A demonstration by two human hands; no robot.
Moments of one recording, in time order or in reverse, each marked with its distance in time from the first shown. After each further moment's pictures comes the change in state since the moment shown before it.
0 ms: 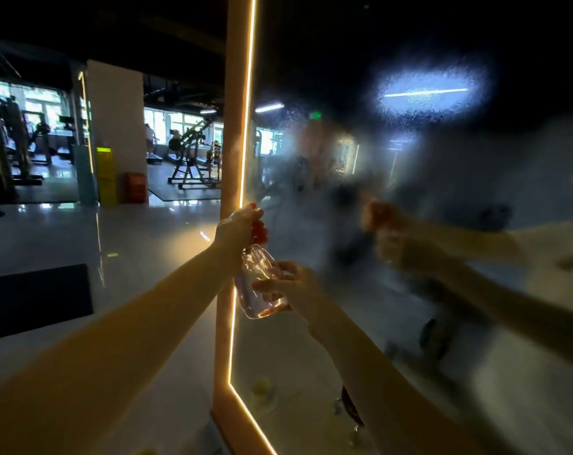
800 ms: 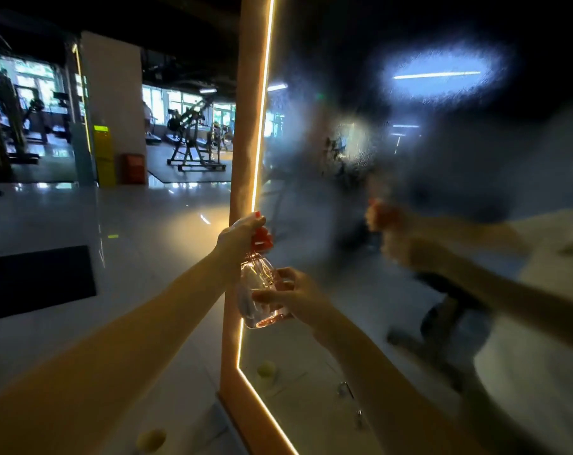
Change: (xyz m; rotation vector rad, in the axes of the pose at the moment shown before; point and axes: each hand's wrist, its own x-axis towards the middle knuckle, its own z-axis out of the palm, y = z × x) left_hand 0.014 -0.033 -0.056 0.065 0.002 -0.116; right_hand 0.023 0.034 0.043 -0.093 -0.073 0.086
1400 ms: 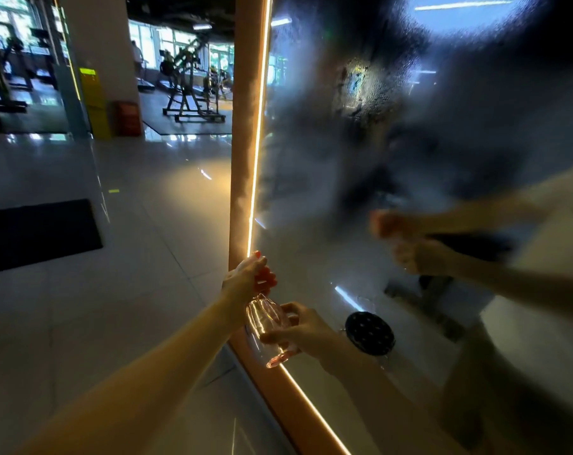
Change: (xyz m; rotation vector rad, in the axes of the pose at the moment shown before) left_hand -0.054 -0.158 -0.035 -0.051 0.067 -0.262; right_hand -0.041 0.123 0.029 0.007 -0.100 0.316
